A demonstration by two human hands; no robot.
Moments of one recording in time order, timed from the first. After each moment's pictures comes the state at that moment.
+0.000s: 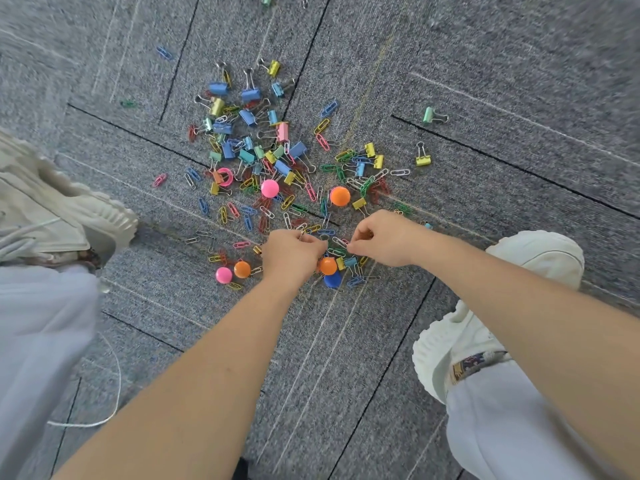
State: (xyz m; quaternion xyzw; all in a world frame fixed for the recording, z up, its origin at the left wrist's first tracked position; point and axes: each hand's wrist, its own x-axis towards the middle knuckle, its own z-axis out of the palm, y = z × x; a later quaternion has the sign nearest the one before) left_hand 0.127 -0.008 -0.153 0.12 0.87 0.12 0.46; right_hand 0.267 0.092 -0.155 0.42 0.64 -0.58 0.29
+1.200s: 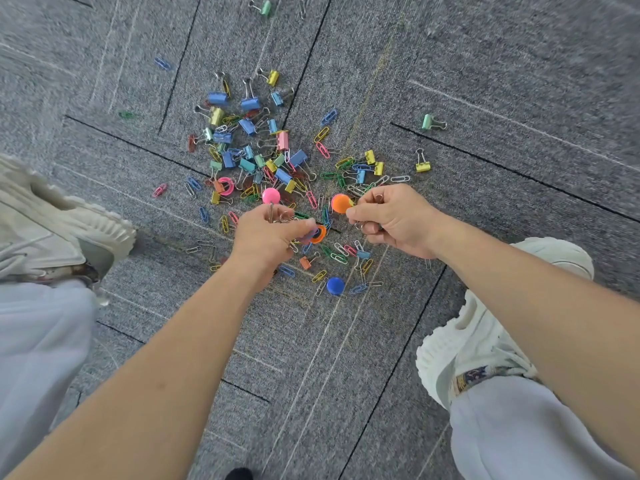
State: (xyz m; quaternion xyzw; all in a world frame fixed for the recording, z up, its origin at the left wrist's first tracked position) left_hand 0.084 0.013 -0.122 0.05 0.78 0.28 0.55; right_hand 0.262 0.111 -0.150 0.49 0.32 -0.81 0.00
